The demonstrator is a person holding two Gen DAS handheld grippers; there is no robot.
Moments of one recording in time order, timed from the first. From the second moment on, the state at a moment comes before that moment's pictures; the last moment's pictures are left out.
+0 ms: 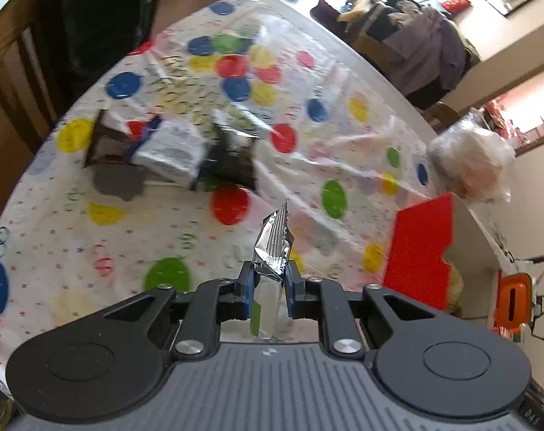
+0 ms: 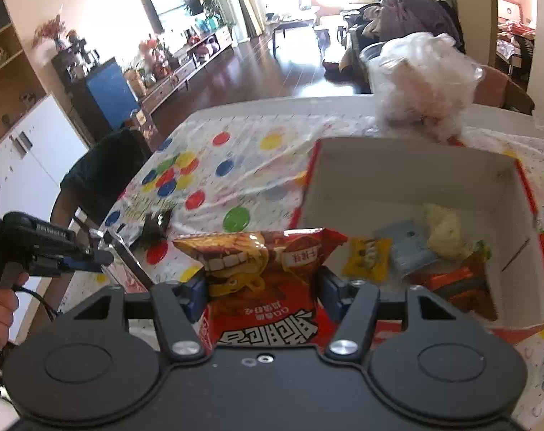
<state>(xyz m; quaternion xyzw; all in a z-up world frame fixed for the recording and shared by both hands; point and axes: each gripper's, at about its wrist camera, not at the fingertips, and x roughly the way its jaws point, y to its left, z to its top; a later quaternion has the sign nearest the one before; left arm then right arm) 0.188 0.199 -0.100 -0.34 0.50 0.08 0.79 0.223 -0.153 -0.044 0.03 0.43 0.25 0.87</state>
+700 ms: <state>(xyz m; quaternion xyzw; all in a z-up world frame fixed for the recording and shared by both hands) 0.260 0.036 0.001 -0.22 0.46 -0.07 0.86 0.285 -0.268 -0.055 -0.01 0.42 0.17 0.89</state>
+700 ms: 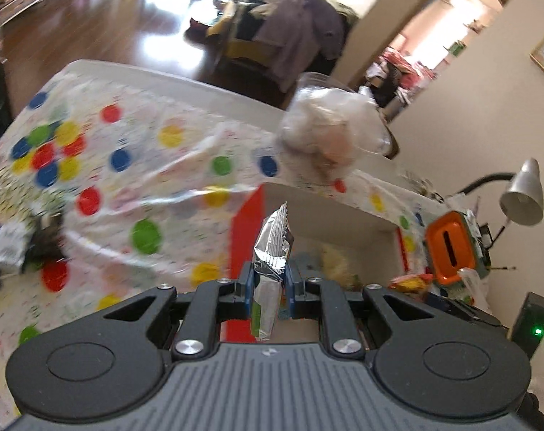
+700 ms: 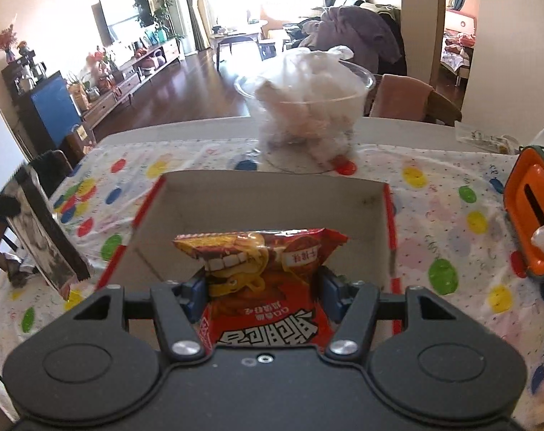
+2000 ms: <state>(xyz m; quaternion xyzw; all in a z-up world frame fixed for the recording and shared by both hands) 0.379 -0.109 -0.108 -0.05 0.59 -0.10 0.80 0.349 -0.259 -0.112 -0.09 0.49 0.16 0.85</state>
